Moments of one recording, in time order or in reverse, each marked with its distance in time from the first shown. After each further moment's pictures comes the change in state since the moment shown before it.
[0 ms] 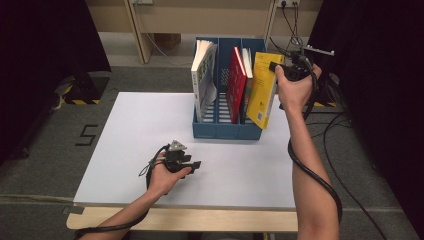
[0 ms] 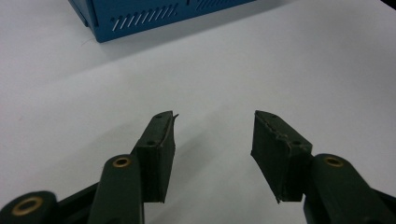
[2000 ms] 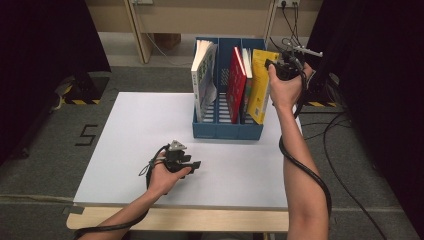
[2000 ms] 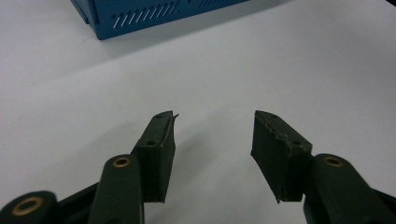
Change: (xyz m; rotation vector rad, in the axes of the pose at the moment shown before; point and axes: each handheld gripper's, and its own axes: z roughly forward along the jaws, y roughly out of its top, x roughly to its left) left arm 0.001 -0.001 0.002 0.006 0.002 -0.003; right arm 0.004 -0.006 0.027 -0.068 -0.036 -0.040
